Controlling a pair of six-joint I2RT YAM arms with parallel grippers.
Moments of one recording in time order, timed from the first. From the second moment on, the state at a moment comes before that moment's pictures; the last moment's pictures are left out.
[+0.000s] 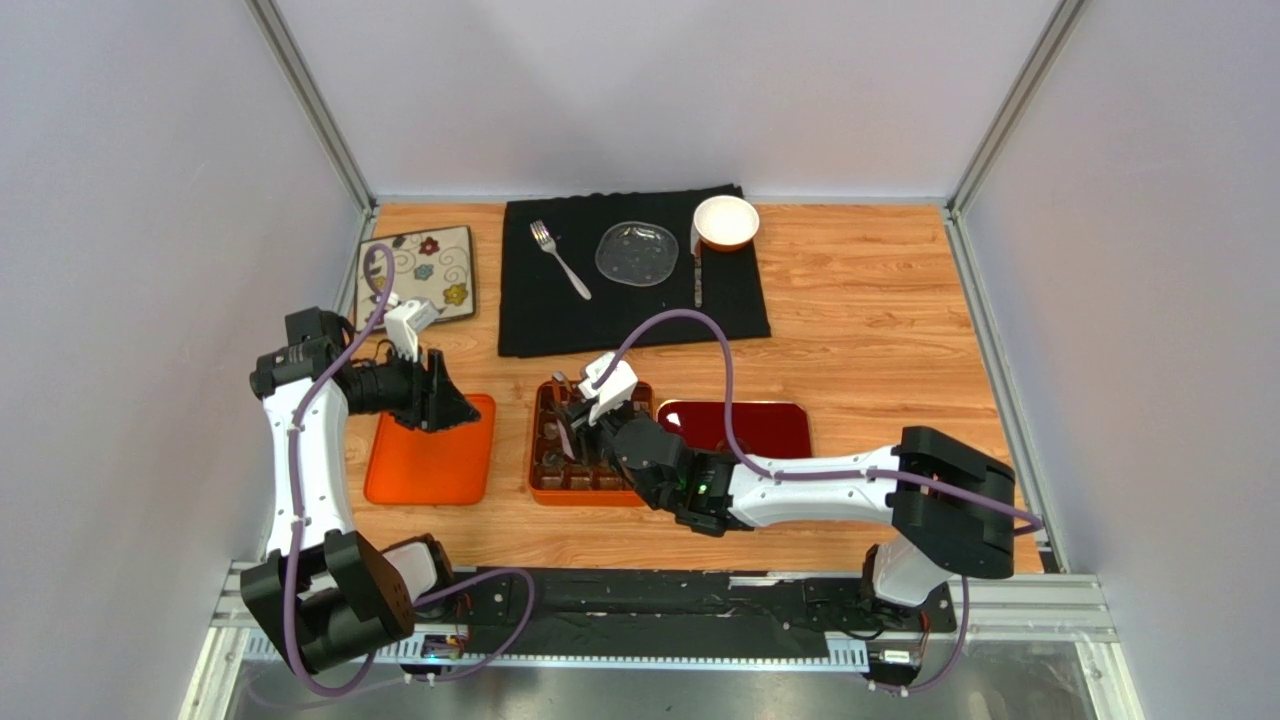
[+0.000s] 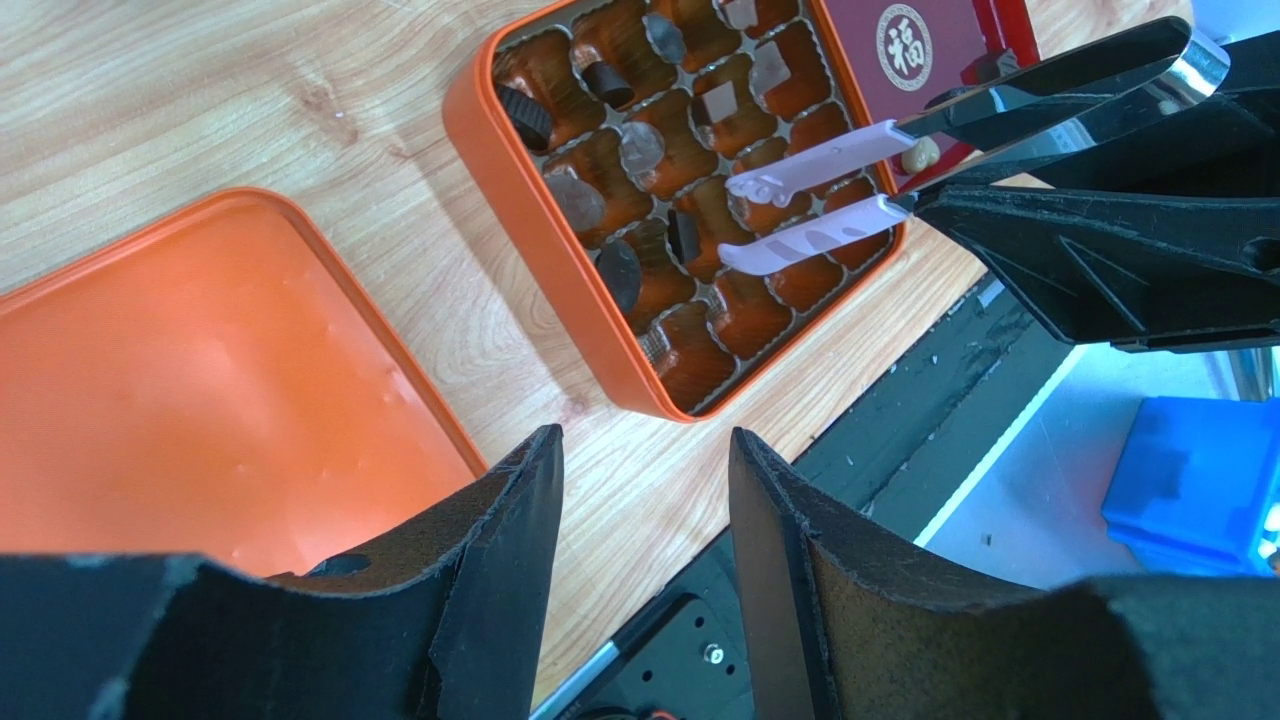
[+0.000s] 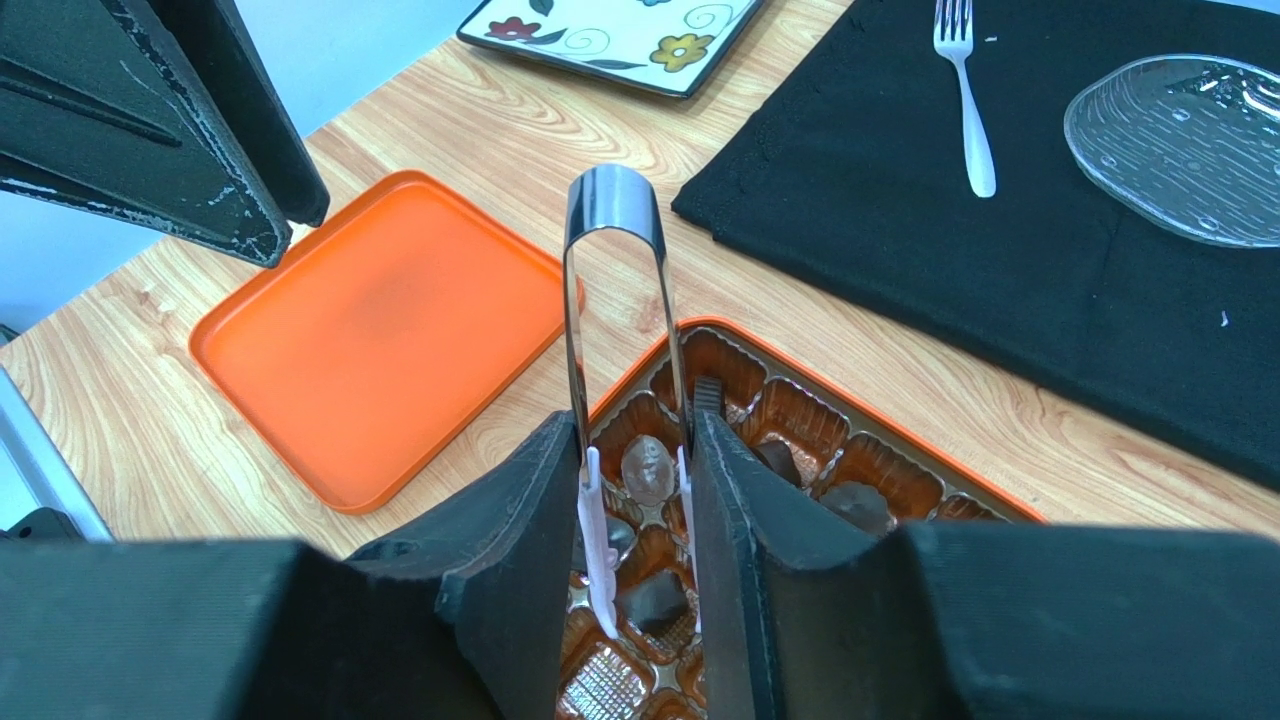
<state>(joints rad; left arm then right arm) 0.38 1.13 1.01 -1.23 0.93 0.62 1.29 1.58 0.88 0.56 0.56 0.20</state>
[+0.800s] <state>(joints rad) 0.38 1.13 1.03 -1.24 0.93 0.62 1.29 1.23 0.66 0.49 0.74 0.19</state>
